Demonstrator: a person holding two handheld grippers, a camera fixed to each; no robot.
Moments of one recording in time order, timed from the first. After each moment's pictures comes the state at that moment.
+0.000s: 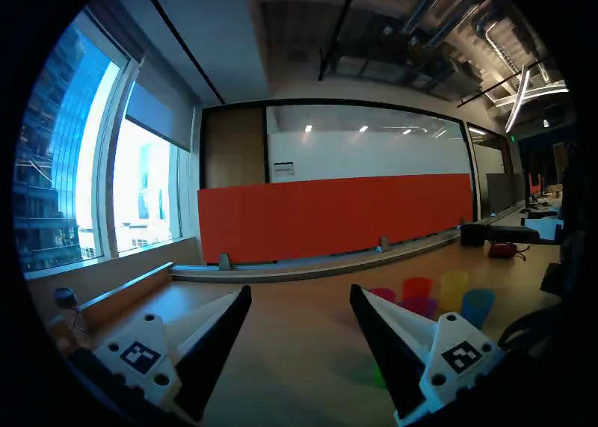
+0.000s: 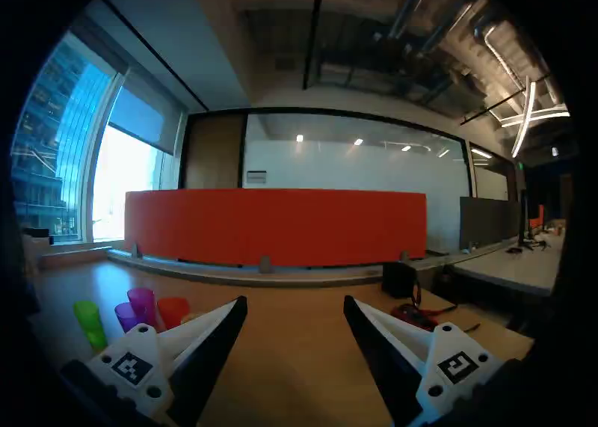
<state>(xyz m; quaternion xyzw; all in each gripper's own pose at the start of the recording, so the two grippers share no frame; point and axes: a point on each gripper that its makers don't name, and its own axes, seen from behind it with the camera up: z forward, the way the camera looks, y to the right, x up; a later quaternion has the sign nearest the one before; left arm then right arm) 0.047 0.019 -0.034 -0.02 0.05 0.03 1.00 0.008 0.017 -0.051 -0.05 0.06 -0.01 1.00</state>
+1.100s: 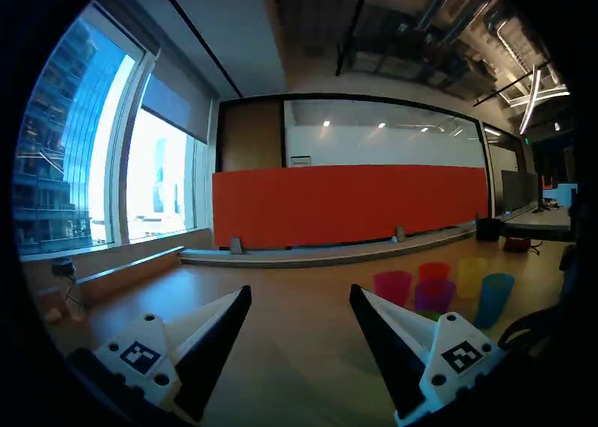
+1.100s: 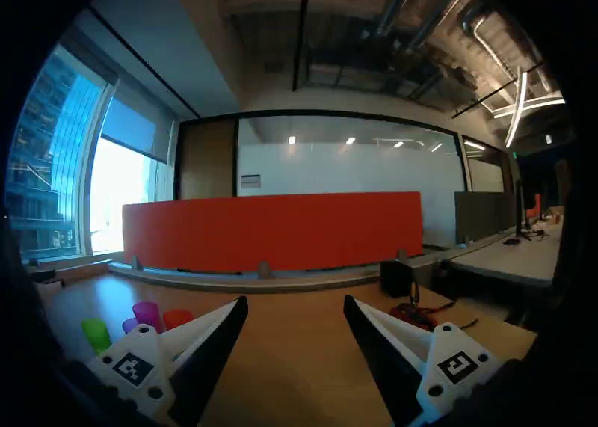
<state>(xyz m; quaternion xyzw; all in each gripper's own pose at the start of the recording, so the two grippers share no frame) -0.002 0.010 -0.019 0.02 0.04 0.02 1.00 0.030 0.011 -0.061 -0.06 0.07 0.02 1.00</state>
